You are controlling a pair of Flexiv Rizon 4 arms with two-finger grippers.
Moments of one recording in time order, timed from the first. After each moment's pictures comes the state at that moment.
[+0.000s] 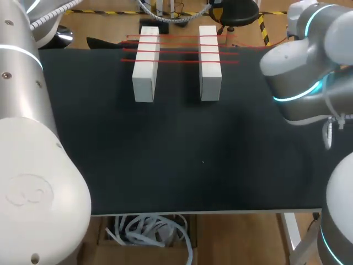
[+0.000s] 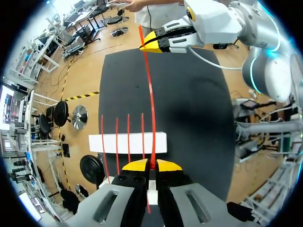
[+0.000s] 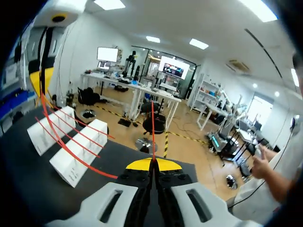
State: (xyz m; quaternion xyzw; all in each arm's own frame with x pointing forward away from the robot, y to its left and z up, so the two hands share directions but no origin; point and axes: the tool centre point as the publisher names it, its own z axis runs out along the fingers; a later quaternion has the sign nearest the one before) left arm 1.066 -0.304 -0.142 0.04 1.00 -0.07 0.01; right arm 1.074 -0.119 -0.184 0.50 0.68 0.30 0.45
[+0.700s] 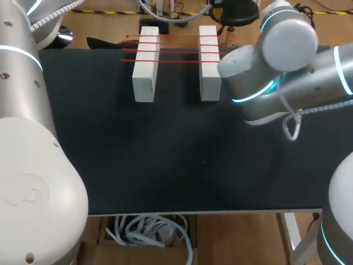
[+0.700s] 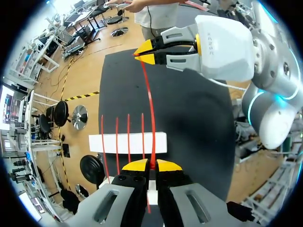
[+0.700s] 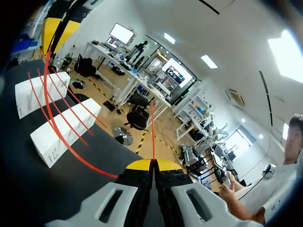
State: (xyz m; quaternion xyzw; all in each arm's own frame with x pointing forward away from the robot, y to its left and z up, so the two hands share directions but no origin) left arm 1.066 -0.304 -0.142 0.04 1.00 -0.07 0.01; right arm 1.083 -0.087 -0.179 0.41 0.72 0.16 0.54
